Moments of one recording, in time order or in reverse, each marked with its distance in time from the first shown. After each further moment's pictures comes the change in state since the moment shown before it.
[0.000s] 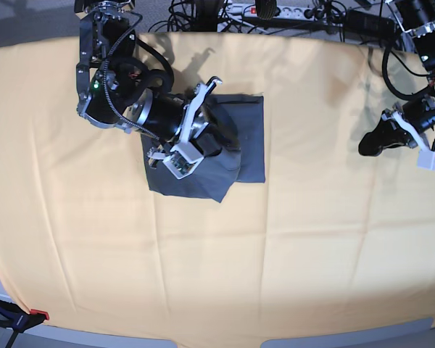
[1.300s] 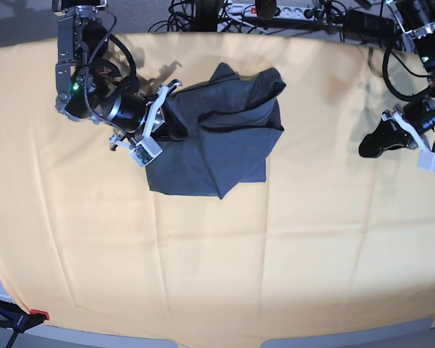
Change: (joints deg) left arm -0.2 -0.1 0.0 0.0 -0.2 -1.3 -0.3; right arm -2.5 7.6 7.4 -10.7 -5.1 1.7 4.9
